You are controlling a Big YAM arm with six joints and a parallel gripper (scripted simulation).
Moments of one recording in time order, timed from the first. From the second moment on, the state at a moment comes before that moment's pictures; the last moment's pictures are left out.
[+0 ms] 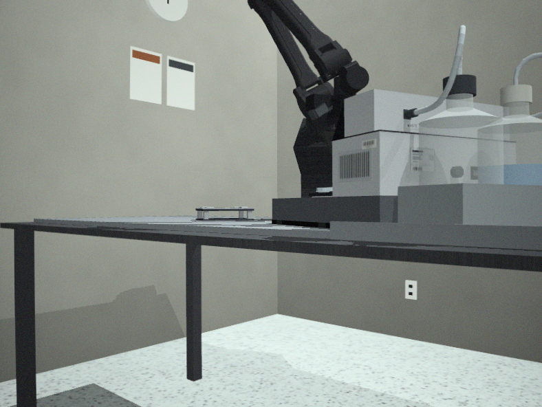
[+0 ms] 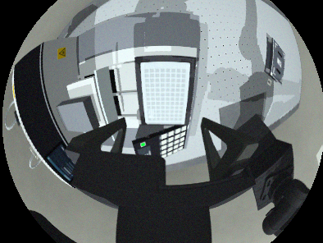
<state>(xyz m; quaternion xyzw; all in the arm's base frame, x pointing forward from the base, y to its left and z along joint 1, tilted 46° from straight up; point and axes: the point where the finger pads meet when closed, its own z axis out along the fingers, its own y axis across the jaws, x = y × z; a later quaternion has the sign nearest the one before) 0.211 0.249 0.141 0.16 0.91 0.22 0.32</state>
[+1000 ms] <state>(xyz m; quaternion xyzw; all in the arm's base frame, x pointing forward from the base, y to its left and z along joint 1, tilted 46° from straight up) 0.216 0.249 0.133 0.16 0.91 0.21 0.32</state>
